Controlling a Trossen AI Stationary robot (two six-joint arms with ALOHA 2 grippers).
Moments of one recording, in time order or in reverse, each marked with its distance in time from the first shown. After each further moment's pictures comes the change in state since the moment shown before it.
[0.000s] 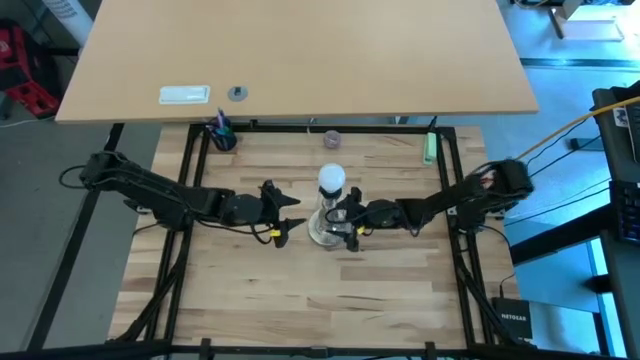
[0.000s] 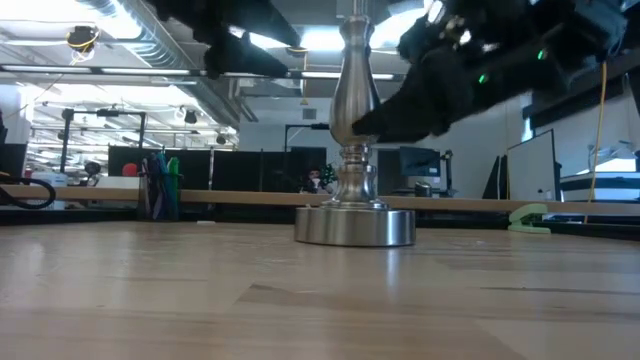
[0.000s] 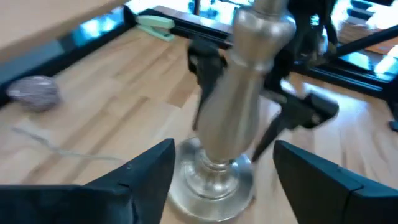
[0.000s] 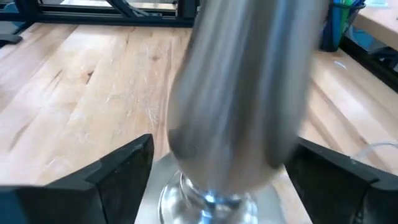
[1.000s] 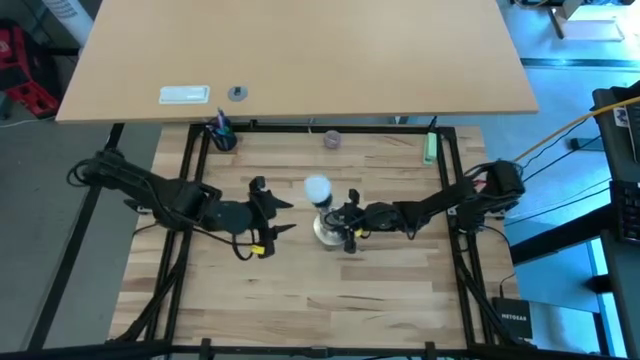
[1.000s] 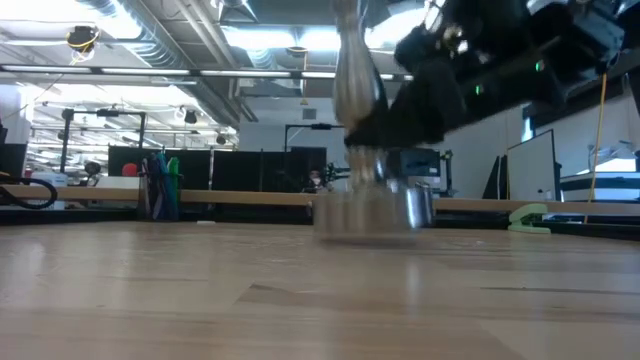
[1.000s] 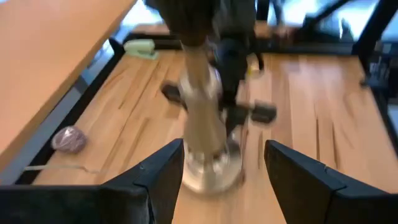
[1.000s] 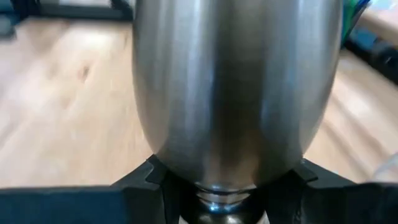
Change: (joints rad) left arm -0.158 0.036 0.512 -0.629 -0.106 0.123; right arm 0.006 0.034 -0.003 0.076 0.018 -0.019
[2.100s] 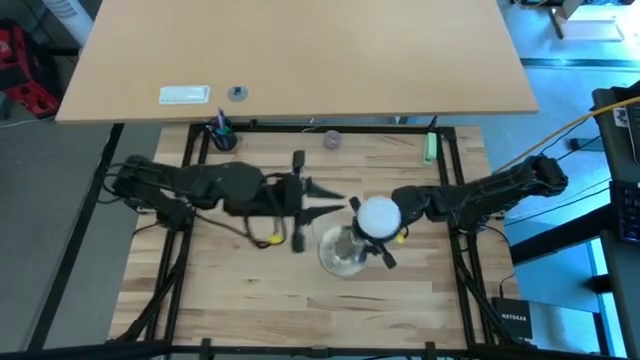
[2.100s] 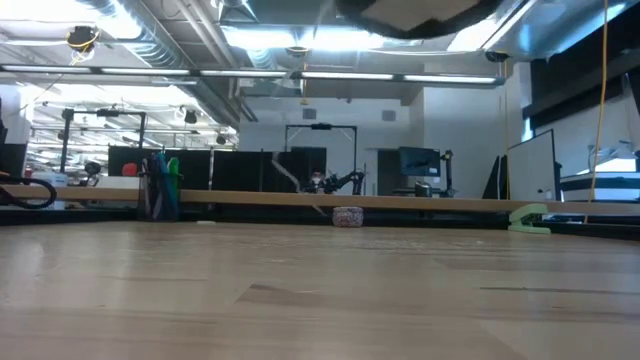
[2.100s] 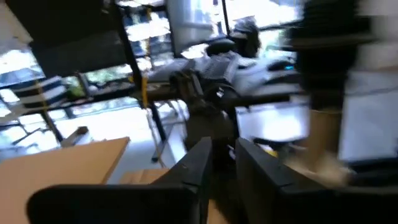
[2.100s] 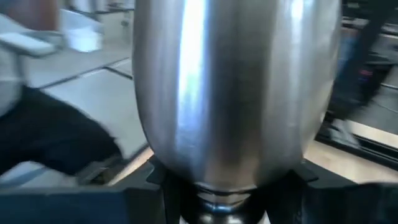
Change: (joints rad) left arm 0.091 0.315 0.587 0.273 0.193 0.436; right arm 0.085 -0.379 0.295 -0.524 -0.541 -0.153
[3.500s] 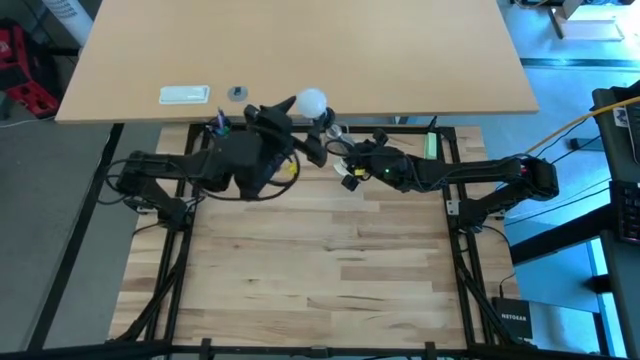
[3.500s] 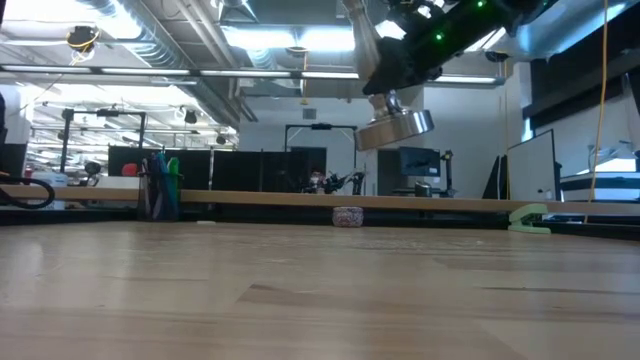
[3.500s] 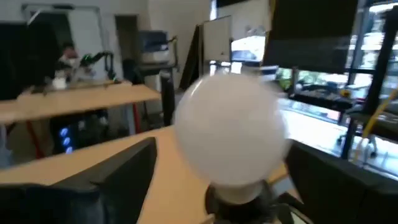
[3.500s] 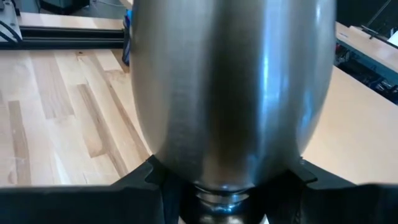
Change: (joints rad) left arm 0.125 -0.002 0.001 0.194 -0.833 -0.065; right arm -0.380 0.078 -0.003 -0.111 0.838 0.029
